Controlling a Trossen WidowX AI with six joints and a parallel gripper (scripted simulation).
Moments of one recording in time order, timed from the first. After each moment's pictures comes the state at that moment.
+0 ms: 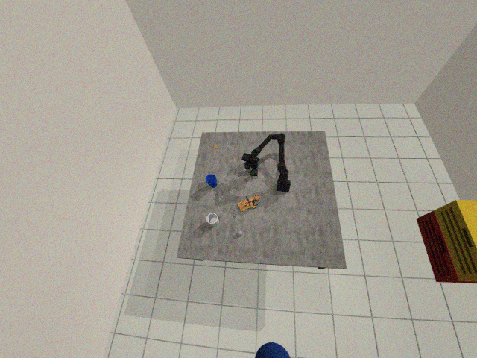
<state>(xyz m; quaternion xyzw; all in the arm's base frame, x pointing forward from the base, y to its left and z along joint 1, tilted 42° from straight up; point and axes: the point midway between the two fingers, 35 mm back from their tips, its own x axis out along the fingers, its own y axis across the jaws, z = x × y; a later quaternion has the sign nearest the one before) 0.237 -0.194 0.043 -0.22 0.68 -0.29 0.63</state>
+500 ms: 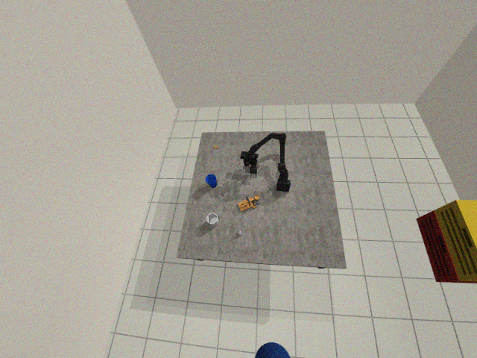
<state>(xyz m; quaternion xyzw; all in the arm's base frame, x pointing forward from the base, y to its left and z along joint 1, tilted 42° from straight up) 0.247 -0.162 0.077 -0.22 0.69 -0.28 0.63</state>
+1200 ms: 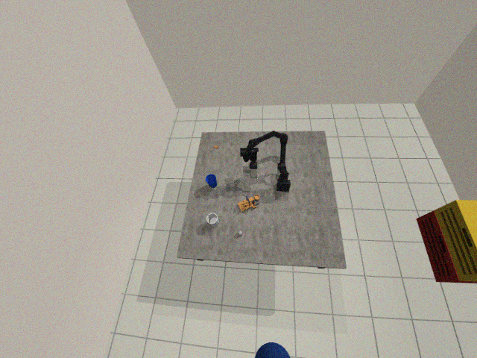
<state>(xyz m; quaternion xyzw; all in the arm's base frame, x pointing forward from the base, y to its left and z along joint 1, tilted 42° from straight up) 0.254 -0.110 0.132 -0.22 0.69 -0.27 0.63</state>
